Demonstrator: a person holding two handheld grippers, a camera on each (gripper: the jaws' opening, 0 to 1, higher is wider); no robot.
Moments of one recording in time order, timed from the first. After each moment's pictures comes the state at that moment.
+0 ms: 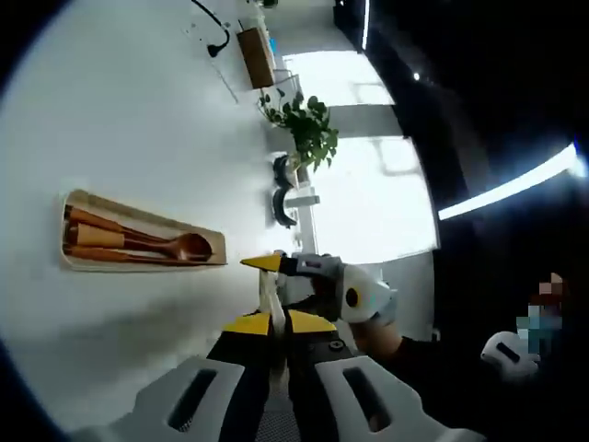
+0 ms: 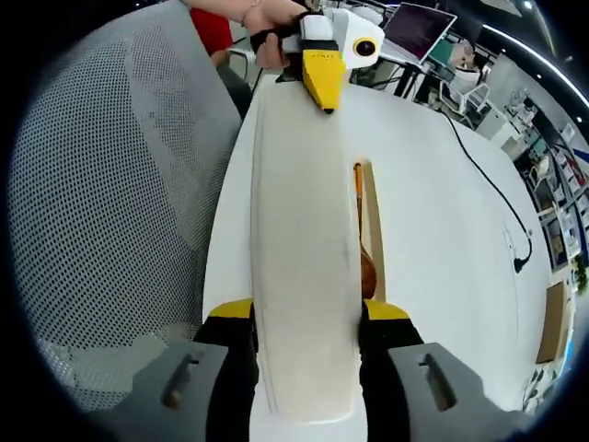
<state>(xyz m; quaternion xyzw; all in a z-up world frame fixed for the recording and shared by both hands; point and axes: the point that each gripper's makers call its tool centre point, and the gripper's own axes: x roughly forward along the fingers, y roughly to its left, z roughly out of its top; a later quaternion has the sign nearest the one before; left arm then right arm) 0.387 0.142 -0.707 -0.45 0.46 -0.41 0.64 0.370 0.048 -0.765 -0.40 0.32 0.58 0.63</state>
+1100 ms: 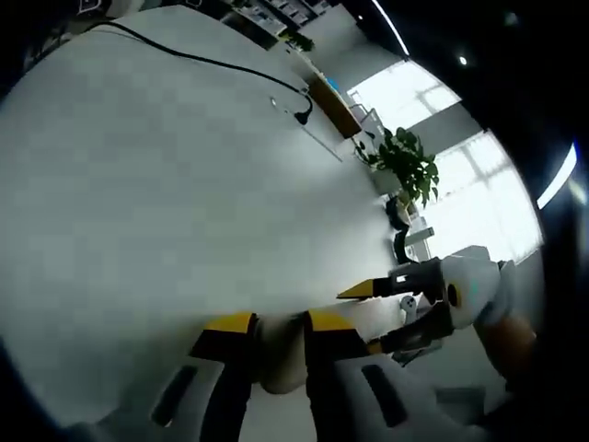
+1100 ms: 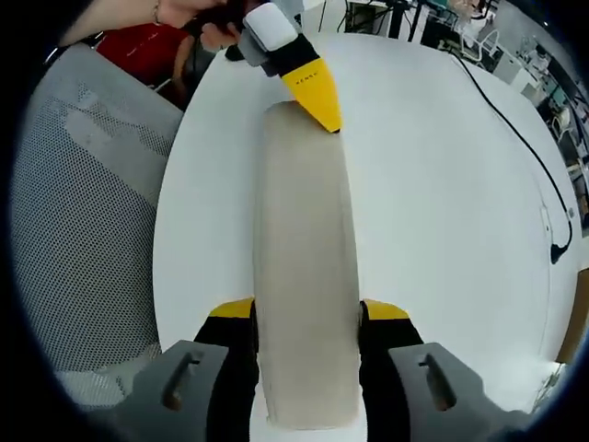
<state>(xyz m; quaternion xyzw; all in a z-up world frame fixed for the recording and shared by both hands) 0.461 0.200 -0.789 -0.29 0.48 -0.25 0.79 0.427 0.081 -0.814 -0.39 0.44 0.57 0.57</state>
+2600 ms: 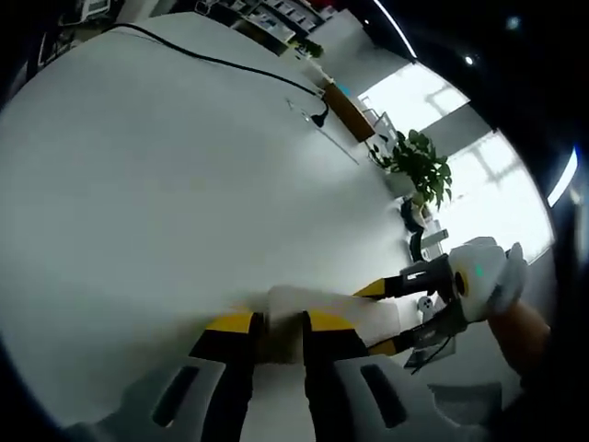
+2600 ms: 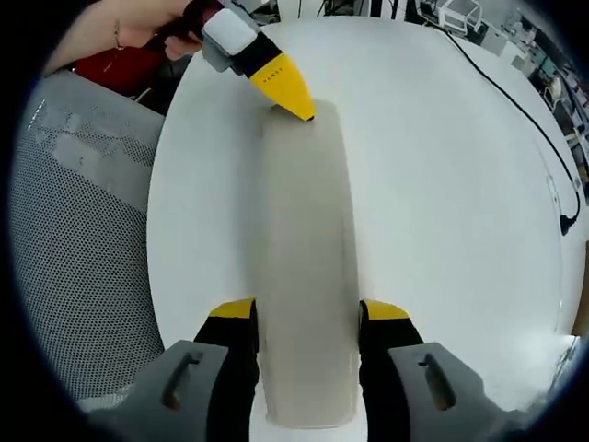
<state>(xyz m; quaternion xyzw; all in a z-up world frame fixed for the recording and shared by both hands) 0.453 0.214 -0.807 -0.27 0.47 -0.21 0.81 0.420 0.082 -0.826 -0.37 0.49 0.53 0.58</state>
